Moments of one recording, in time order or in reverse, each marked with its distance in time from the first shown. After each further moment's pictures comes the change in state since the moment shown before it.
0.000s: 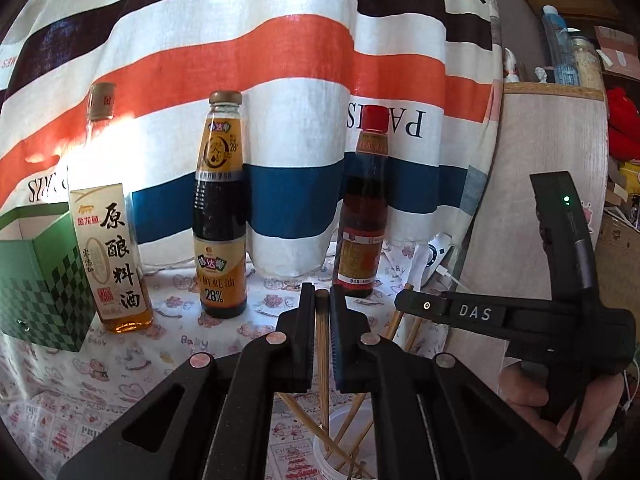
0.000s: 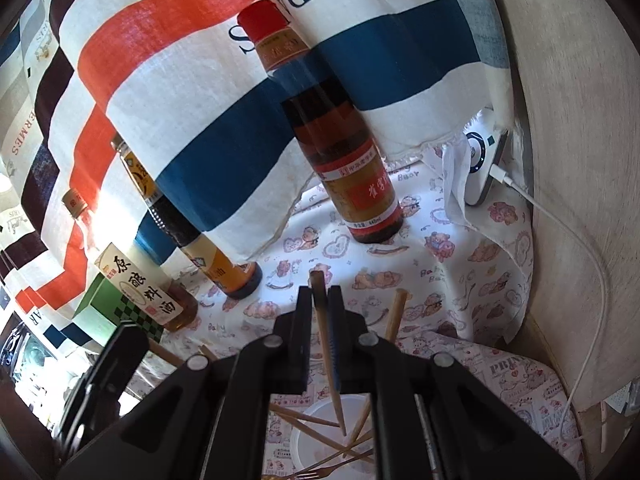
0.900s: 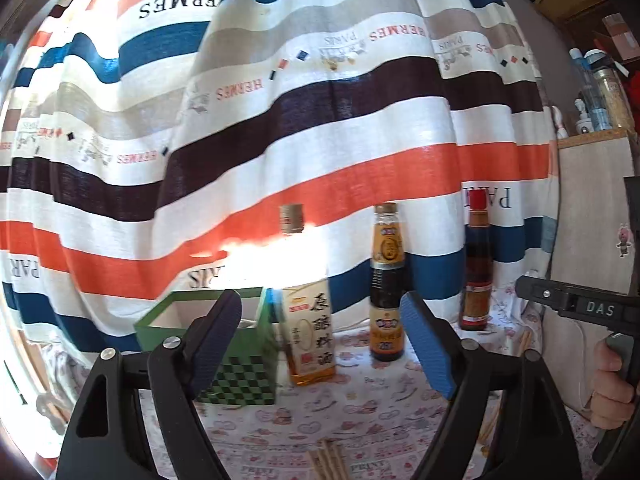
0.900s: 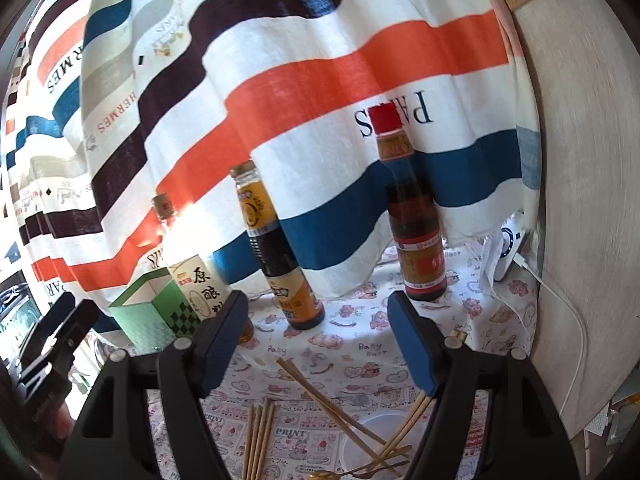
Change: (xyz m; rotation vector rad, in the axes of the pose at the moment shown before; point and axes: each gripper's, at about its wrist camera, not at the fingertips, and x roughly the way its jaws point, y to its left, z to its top) left arm -0.140 0.080 0.038 0.132 -0.203 0.382; right arm -0.079 0.086 -0.023 -0.233 -0.247 0.050
